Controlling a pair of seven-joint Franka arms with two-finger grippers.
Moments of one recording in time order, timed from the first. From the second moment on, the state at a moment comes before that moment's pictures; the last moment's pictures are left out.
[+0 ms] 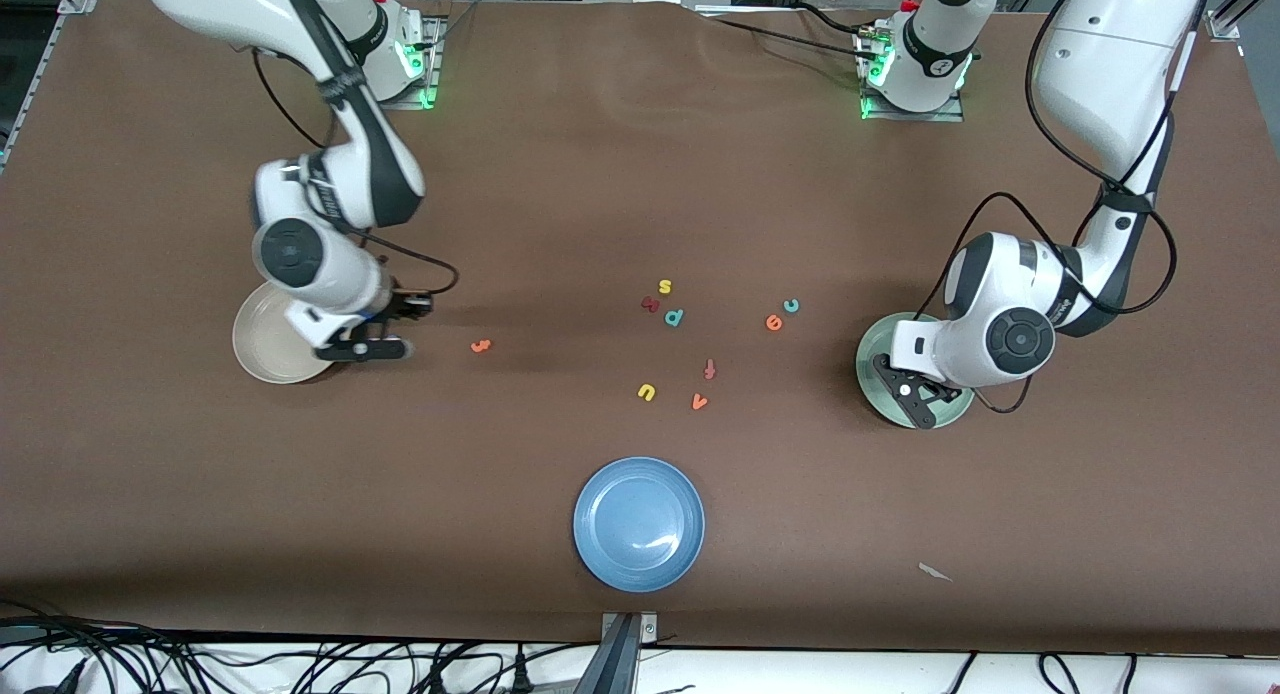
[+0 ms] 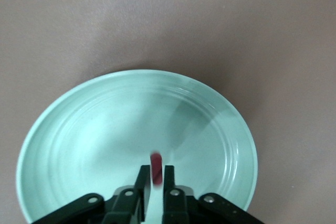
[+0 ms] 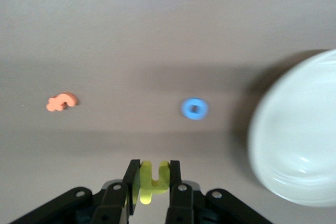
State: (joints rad) left arm -0.05 0.59 -0.11 -1.80 0.11 2.19 0.72; right arm 0.30 0.34 -0.06 -1.97 0.00 2.13 0.22
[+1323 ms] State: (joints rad) left arm -0.11 0.60 -0.33 -1.79 0.11 2.20 0.28; right arm 0.19 0.50 -0.31 -1.93 0.00 2.15 -0.27
